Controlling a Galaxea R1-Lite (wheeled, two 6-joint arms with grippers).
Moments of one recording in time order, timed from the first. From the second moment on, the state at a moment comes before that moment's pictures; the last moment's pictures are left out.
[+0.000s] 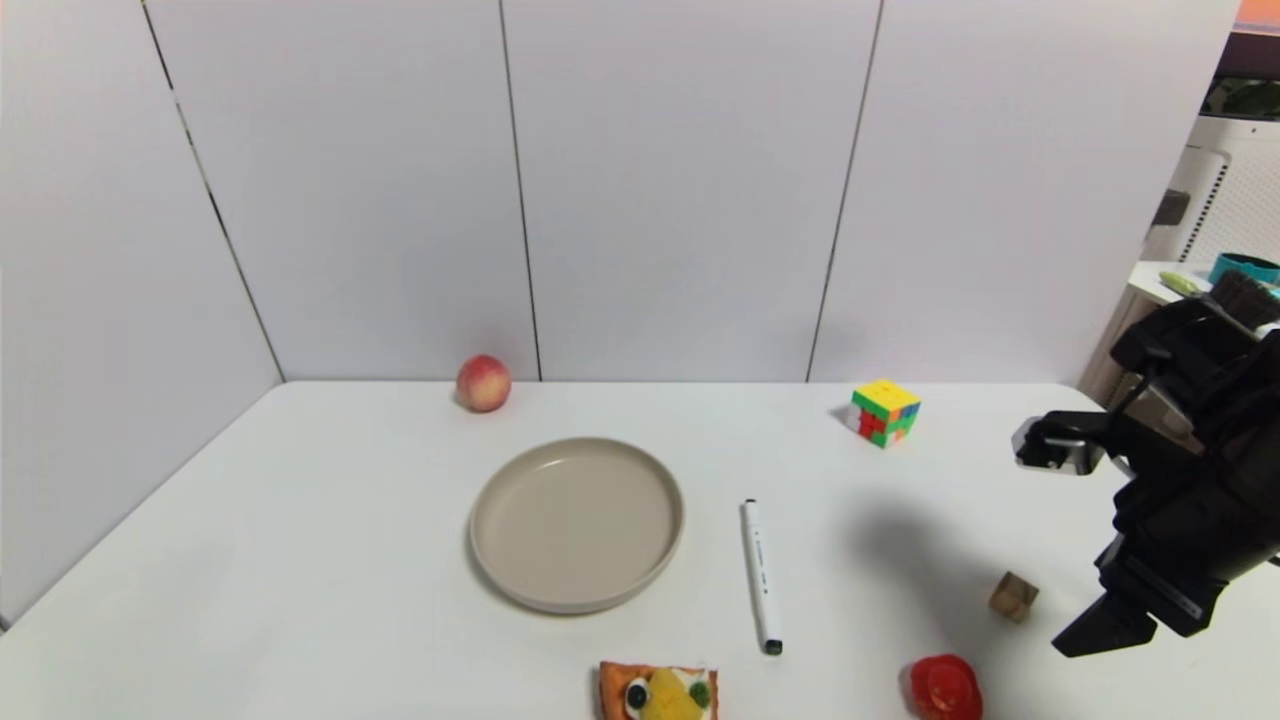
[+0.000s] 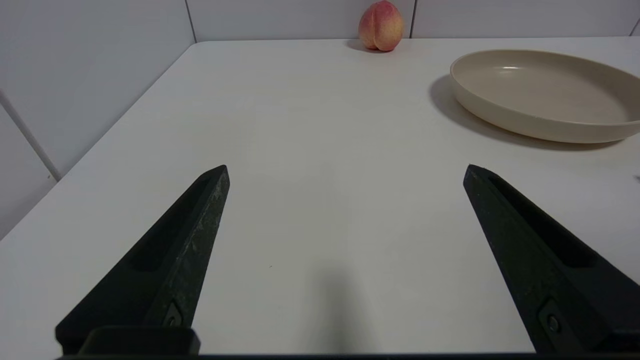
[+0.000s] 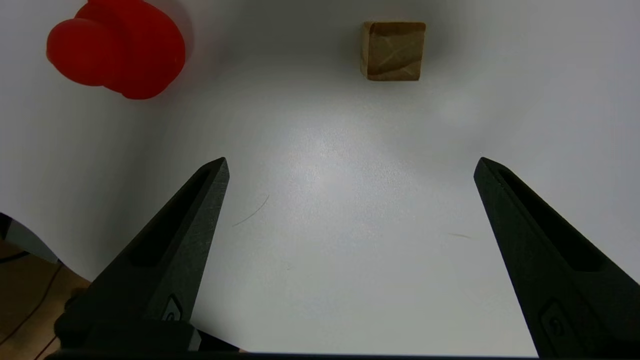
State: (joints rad) left arm 0.00 0.00 0.00 0.00 0.00 -0.01; right arm 0.05 1.65 -1.12 0.83 0.10 -0.62
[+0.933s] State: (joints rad) left arm 0.00 0.00 0.00 0.00 0.00 -0.01; right arm 0.05 1.78 -1.04 0.60 0.09 -0.63
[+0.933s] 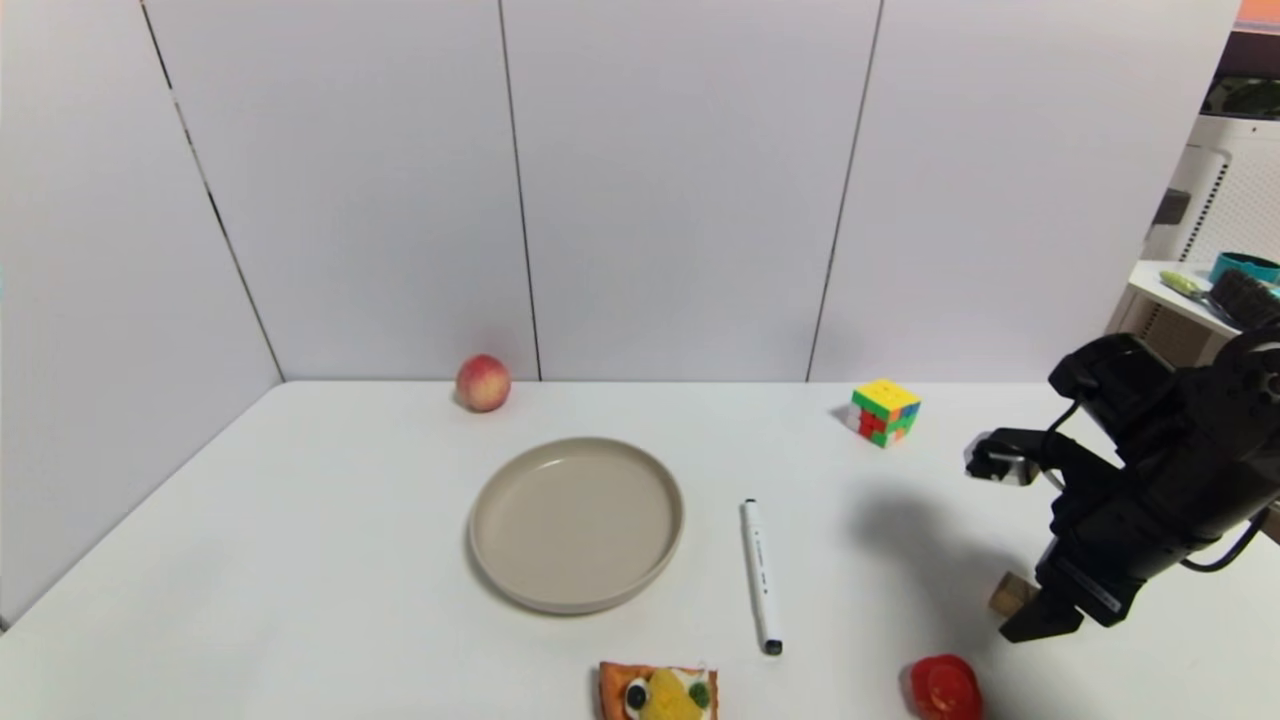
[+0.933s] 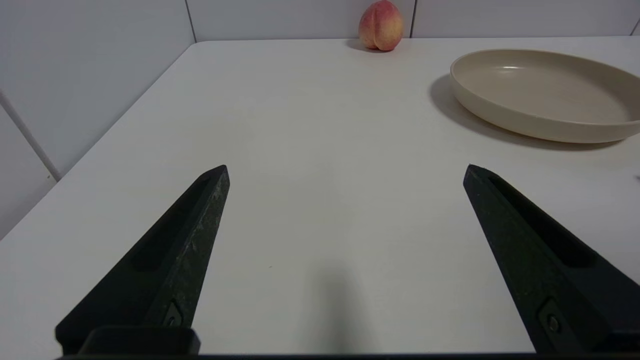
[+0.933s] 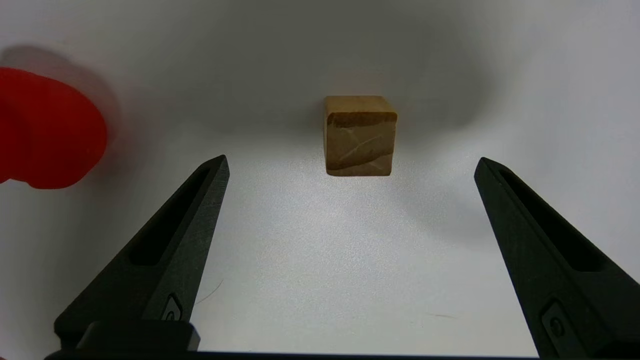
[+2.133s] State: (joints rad) left arm 0.00 0.00 0.00 0.00 0.00 -0.01; right arm 0.04 1.82 -1.04 0.56 0.06 -0.63
